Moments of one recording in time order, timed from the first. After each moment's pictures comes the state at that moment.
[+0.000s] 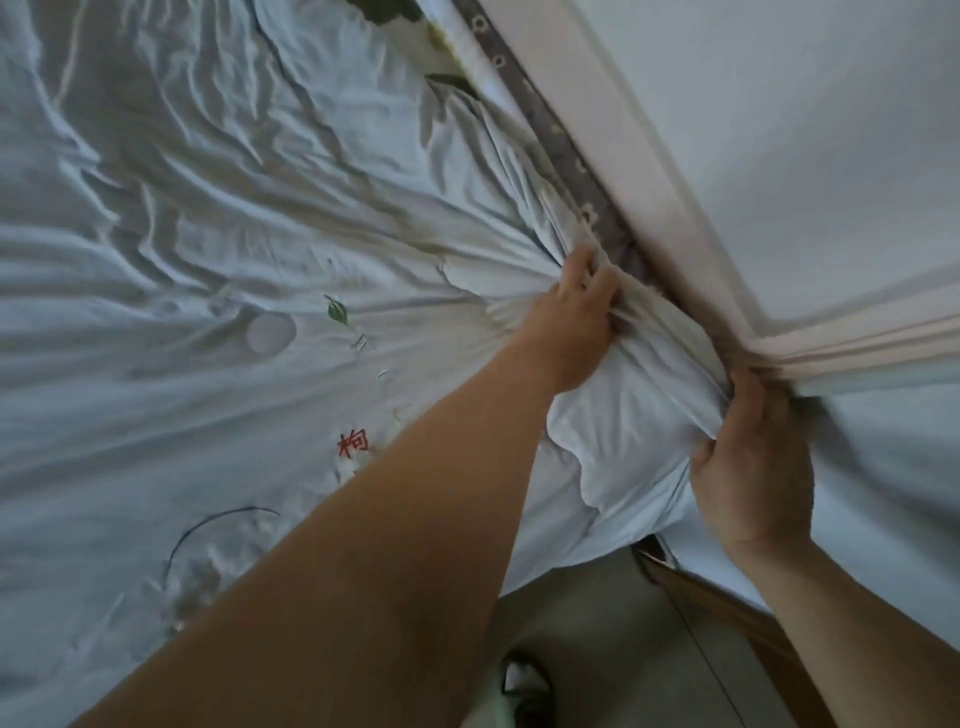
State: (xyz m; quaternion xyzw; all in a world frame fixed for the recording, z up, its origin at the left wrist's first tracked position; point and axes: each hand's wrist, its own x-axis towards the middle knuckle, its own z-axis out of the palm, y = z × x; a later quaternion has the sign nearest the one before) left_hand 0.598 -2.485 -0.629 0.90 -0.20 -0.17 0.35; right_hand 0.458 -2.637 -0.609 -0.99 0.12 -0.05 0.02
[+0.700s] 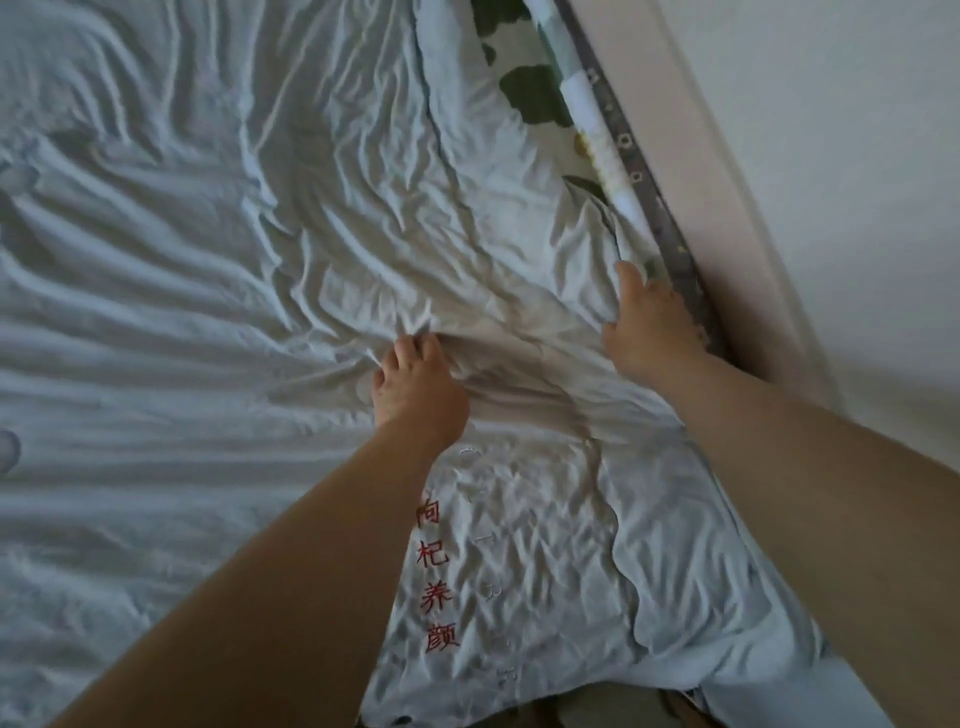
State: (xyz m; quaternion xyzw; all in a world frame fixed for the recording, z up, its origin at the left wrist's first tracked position) left_hand 0.608 -2.299 -0.638 0.95 0.19 -0.18 0.15; right_hand 0.704 -2.508 -0.616 -0.99 -0.05 0.14 0.07
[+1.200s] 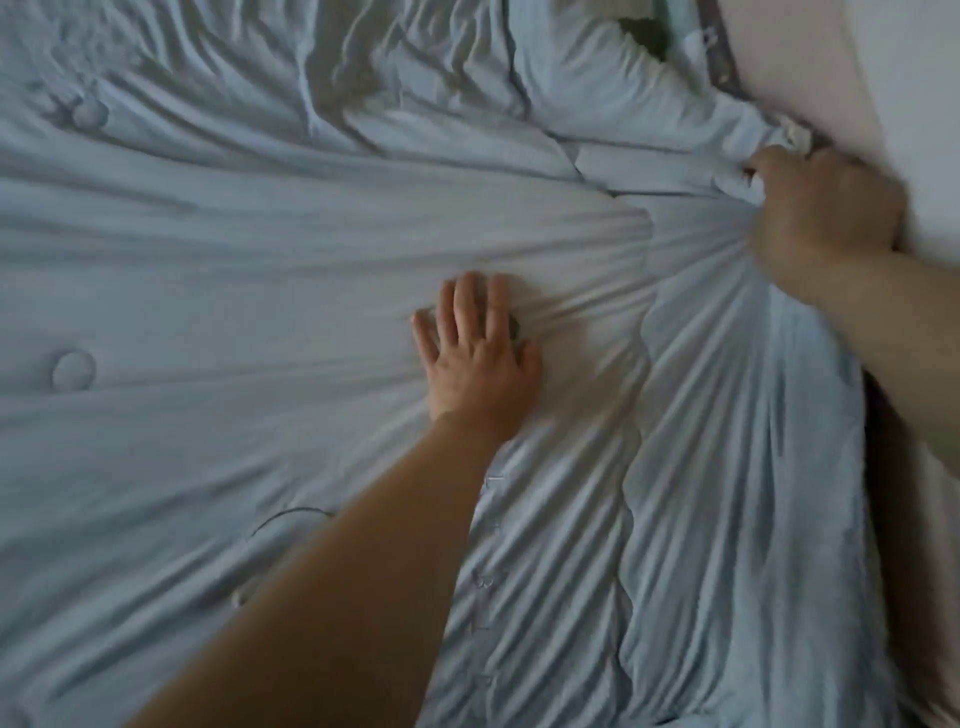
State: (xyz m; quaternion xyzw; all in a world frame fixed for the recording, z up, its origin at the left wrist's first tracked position) left_hand 0.643 -2.329 -0.659 0.96 0.22 -0.03 0.15; right_hand 0.829 -2.530 -0.589 -0.99 -0.16 -0.02 -0.05
